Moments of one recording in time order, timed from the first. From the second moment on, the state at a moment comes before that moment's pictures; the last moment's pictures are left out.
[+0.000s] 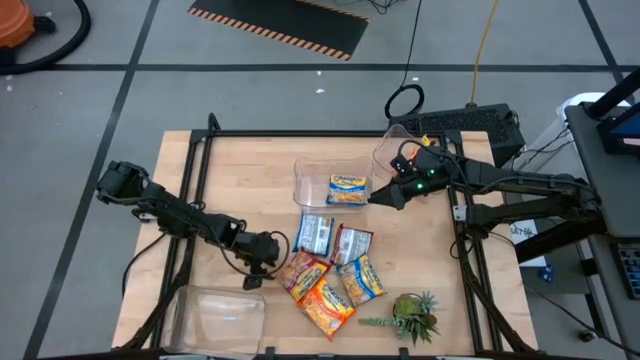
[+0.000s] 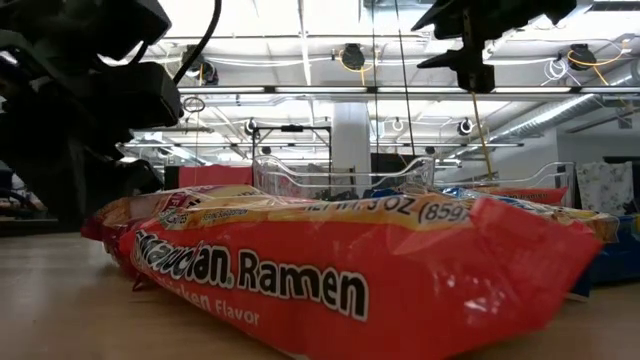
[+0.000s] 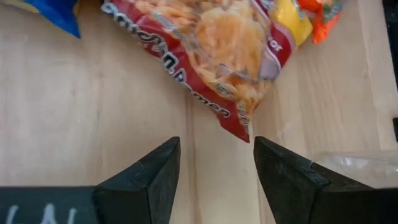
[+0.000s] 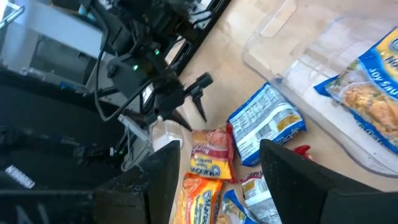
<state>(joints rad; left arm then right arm) -0.33 1.47 0.54 -0.01 0.21 -0.41 -0.22 0.97 0.78 -0.28 -0.32 0.86</state>
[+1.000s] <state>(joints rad) -0.33 1.53 0.40 0.39 0.25 -0.42 -0.22 0.97 0.78 -0.28 -0.12 0.98</state>
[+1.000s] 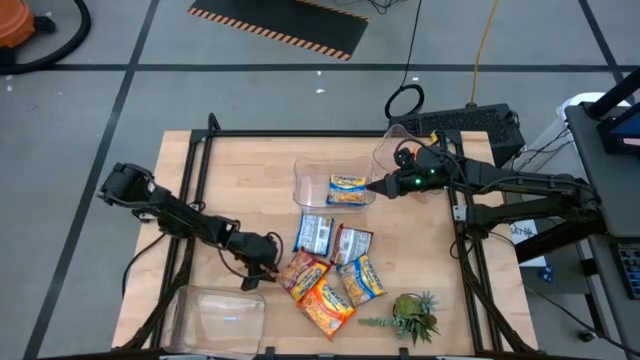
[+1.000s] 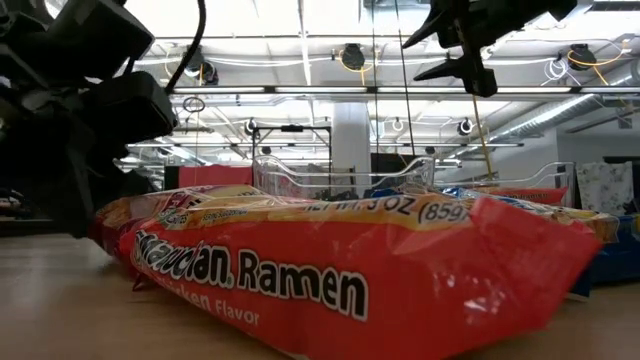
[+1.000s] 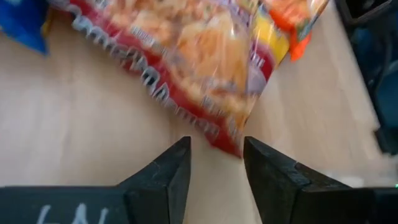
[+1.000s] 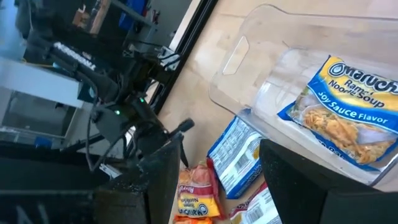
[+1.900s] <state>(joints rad) -0.25 1.46 0.41 0.37 0.23 -0.49 -0.22 0.97 0.78 -0.28 -0.05 0.93</state>
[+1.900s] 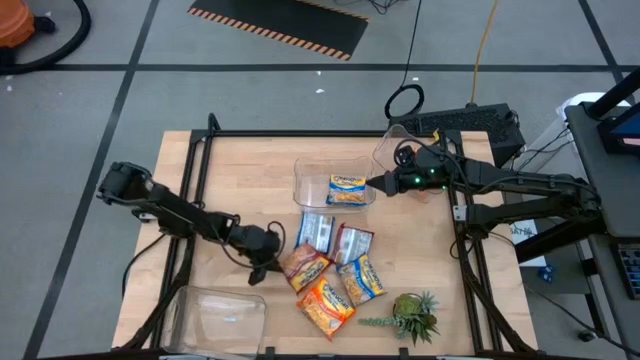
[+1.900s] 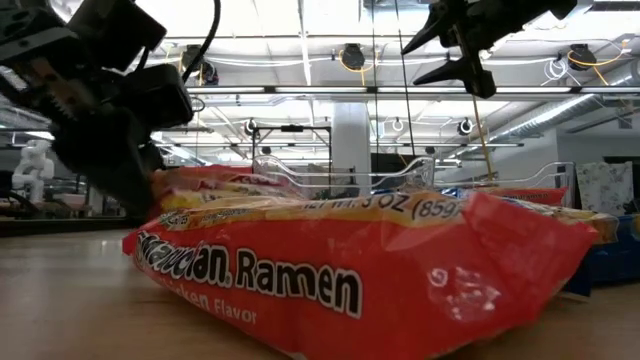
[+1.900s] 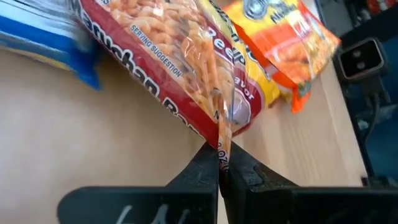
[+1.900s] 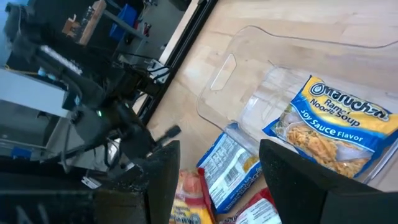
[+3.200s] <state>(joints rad) -0.13 1.05 1.12 -0.81 0.07 0.33 -0.14 1.29 0.86 0.30 -0.43 1.13</state>
